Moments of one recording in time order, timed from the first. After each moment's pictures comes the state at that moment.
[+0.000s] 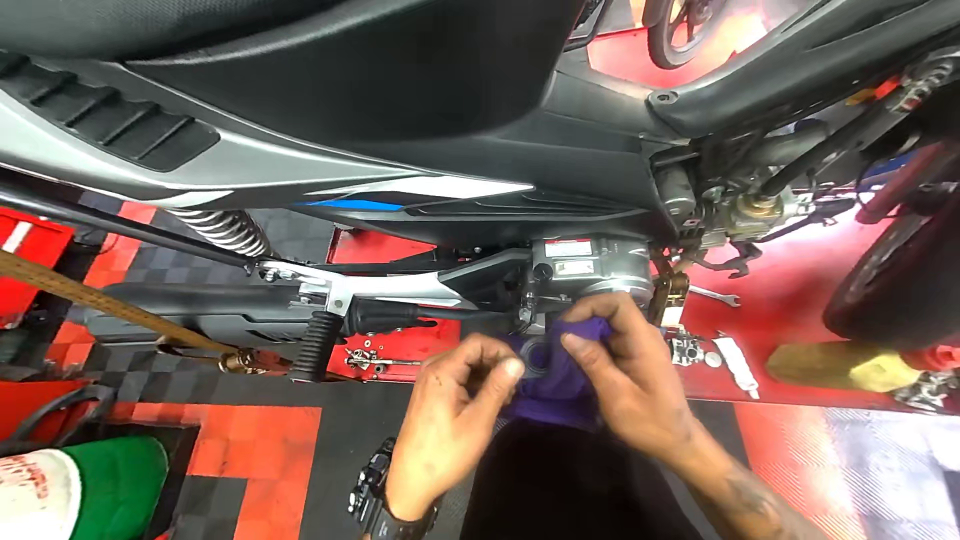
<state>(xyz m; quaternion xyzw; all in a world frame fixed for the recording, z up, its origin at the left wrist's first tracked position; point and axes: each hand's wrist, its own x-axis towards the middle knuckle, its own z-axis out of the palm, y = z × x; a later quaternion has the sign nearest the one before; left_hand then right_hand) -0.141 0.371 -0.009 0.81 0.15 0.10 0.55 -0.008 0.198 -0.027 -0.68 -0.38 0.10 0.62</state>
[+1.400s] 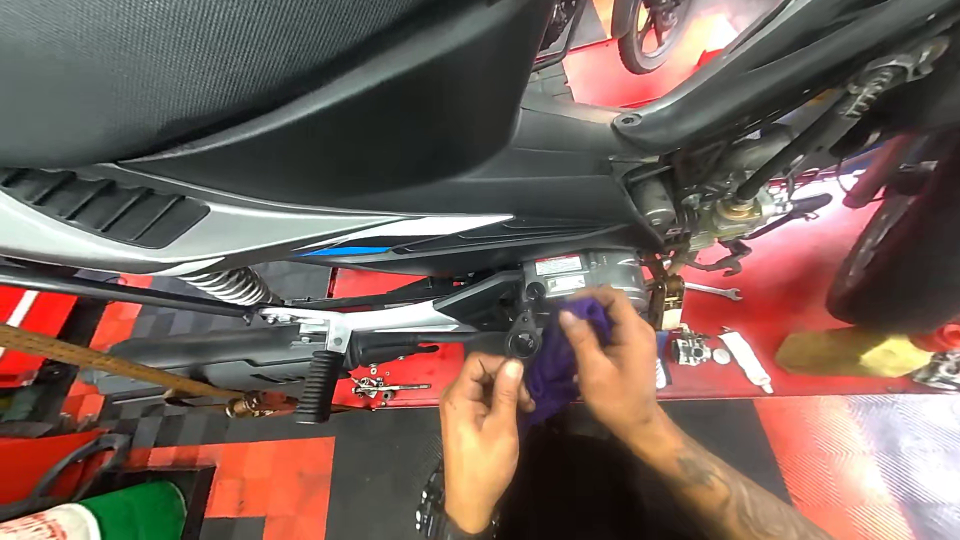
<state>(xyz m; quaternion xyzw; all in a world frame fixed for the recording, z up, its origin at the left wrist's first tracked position) -0.117 0.339 -0.033 0.71 0.20 0.23 0.63 0.001 0.224 -0.048 -0.72 -0.25 -0.05 0.64</state>
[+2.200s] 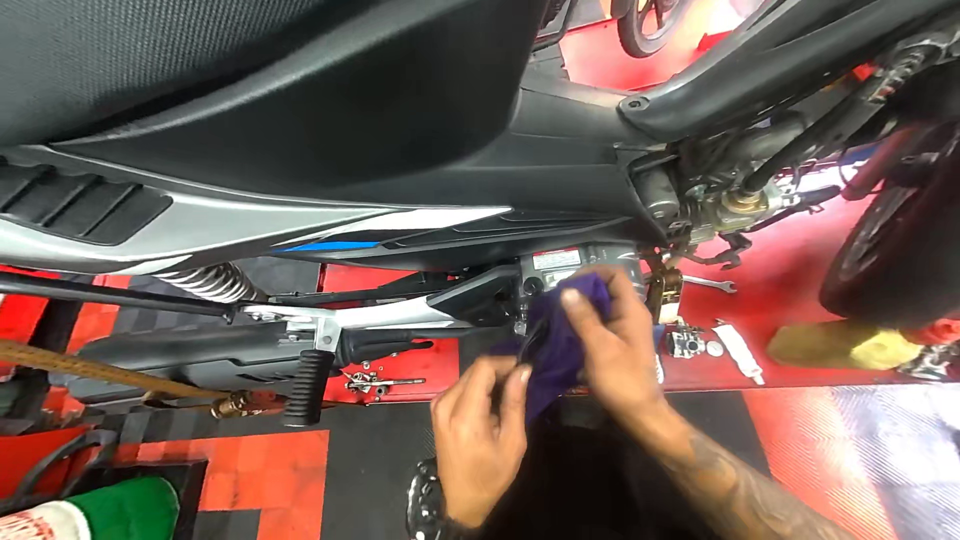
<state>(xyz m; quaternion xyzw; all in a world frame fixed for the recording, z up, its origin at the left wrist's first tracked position) -0.117 0.348 -0.041 0.86 0.12 0.28 0.41 0.009 0.225 -0.041 -0.70 -0.19 0.07 0.69</state>
